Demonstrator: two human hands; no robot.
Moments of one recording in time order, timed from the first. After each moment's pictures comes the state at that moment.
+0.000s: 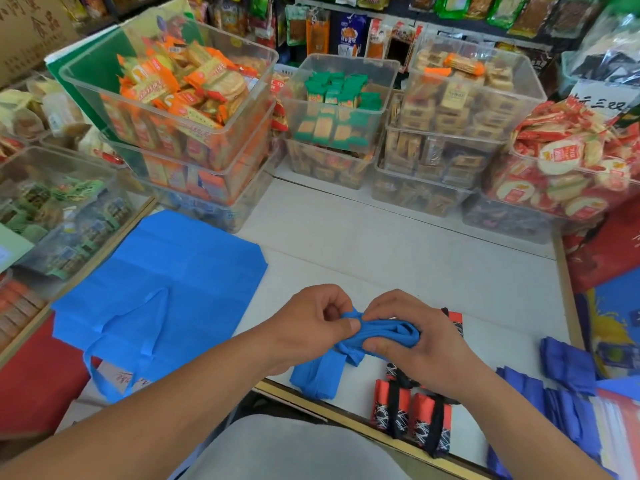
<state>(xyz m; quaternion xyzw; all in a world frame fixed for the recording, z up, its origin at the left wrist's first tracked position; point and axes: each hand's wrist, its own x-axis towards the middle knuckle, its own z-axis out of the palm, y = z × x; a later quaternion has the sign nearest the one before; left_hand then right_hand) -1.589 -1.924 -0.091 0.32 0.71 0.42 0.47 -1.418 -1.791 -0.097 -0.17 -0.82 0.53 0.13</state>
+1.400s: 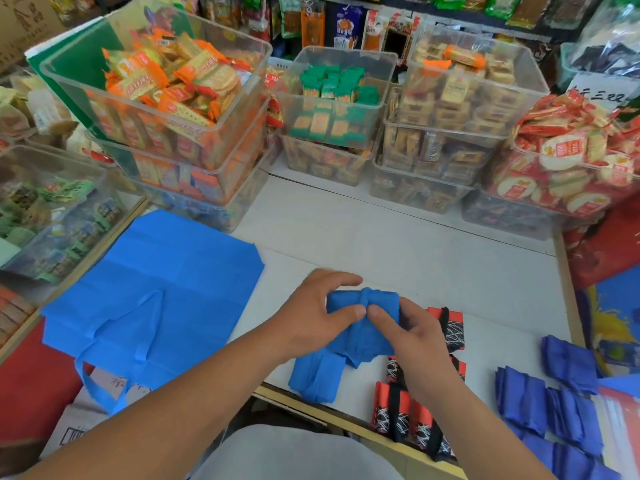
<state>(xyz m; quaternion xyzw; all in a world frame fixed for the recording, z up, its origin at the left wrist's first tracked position) -1.603 -1.902 -0.124 0.39 0.72 0.42 0.38 -1.438 -1.805 -0.136 -0.39 -0.58 0.69 0.21</state>
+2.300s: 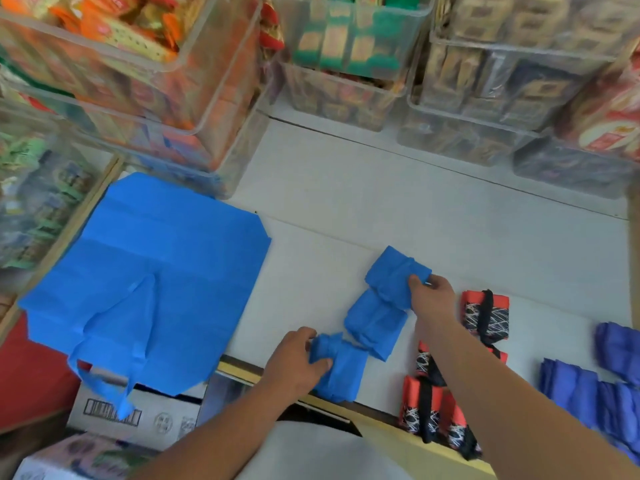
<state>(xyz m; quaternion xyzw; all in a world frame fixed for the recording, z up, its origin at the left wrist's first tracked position) -1.620 -1.951 -0.316 0.25 0.83 0.20 0.46 -1.509 -1.707 -0.305 -0.70 -0.44 0.53 0.17</state>
